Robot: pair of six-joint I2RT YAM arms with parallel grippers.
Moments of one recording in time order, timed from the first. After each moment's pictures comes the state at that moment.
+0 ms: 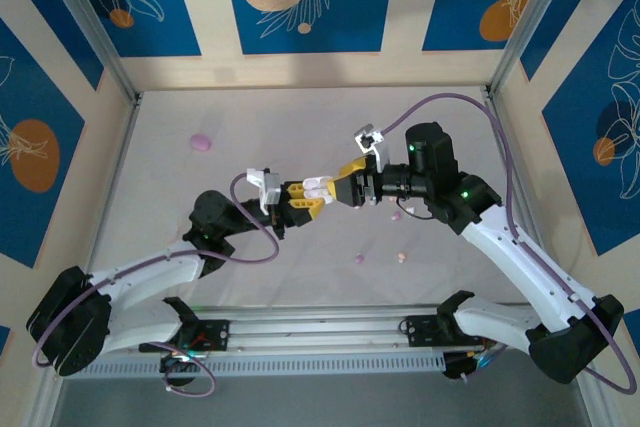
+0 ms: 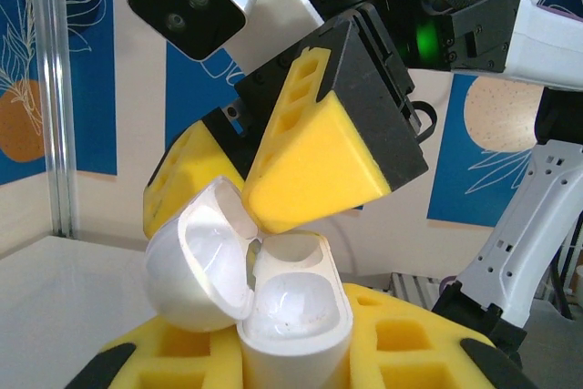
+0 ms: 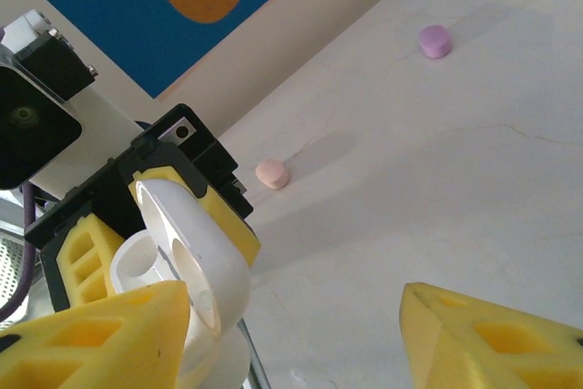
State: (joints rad) left arm -0.74 1.13 0.52 0.91 0.65 -0.26; right arm 0.58 1.07 1.11 -0.49 -0.62 0.25
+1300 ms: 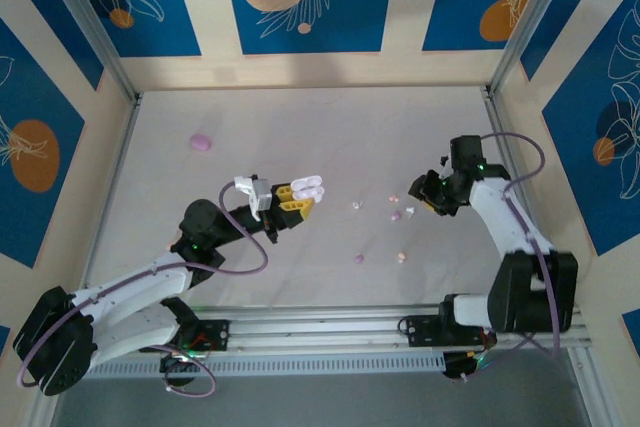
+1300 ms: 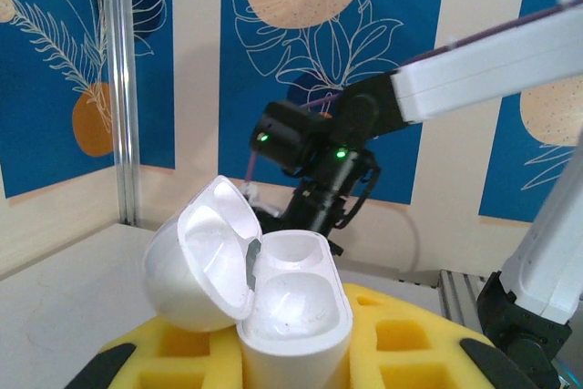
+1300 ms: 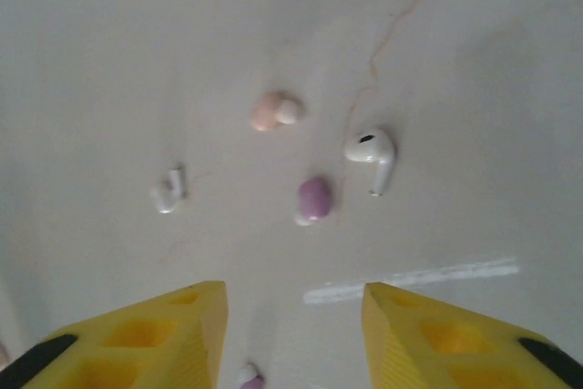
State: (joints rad) left arm -0.74 1.00 0.45 0.81 0.52 -0.18; right arm -0.02 1.36 0.96 -0.84 -0.31 0.52
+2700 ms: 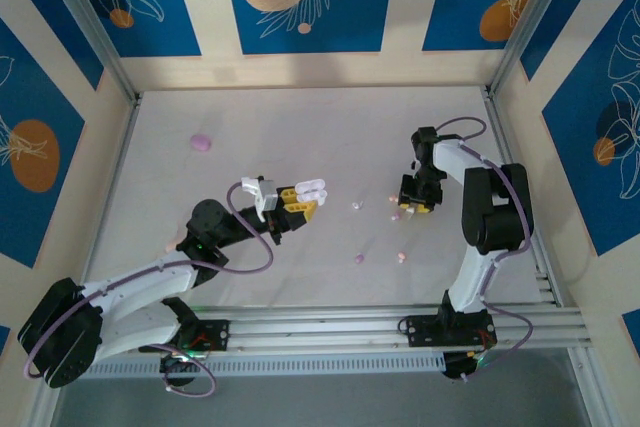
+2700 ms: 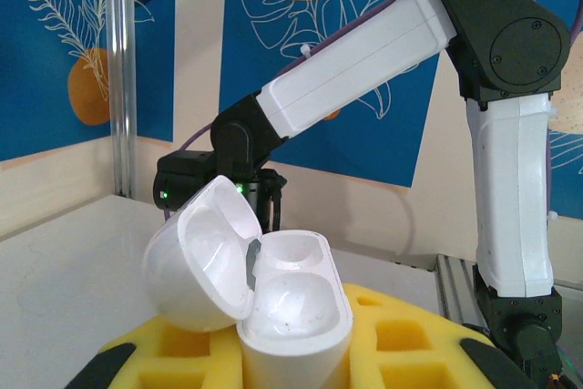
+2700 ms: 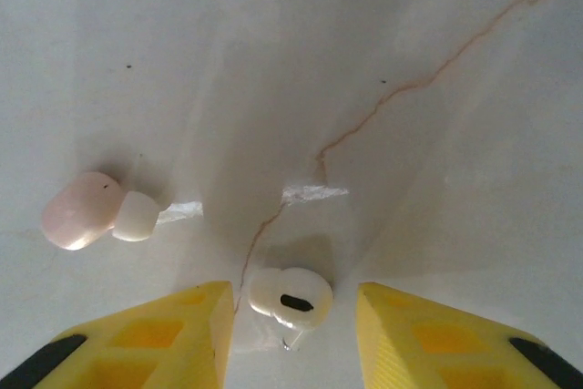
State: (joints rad) left arm -0.75 1.06 0.43 0.83 0.52 -0.20; right arm 0.10 1.85 1.21 -0.96 -0.09 0.32
